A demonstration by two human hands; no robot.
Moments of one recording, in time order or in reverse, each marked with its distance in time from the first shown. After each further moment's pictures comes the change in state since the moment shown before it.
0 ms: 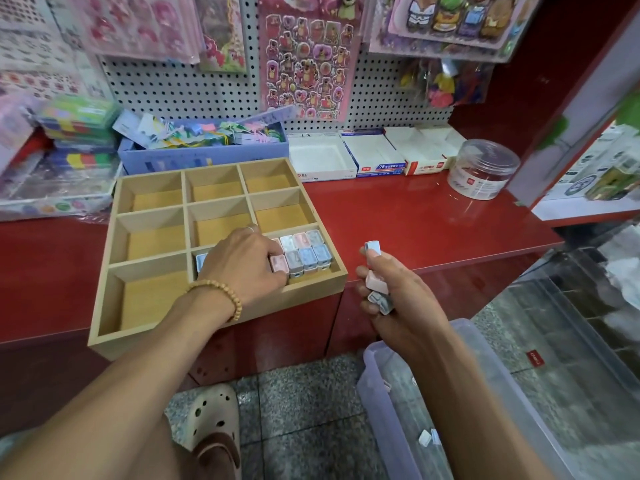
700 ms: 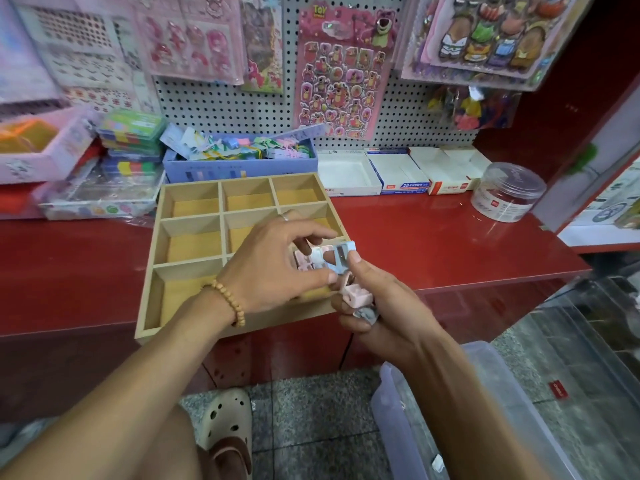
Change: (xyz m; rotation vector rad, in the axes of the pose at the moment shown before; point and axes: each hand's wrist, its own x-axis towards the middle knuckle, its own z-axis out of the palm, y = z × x) left_hand -0.022 0.003 -0.041 -0.560 0.162 0.254; right_hand -0.006 0.007 0.043 -0.079 -0.399 0.113
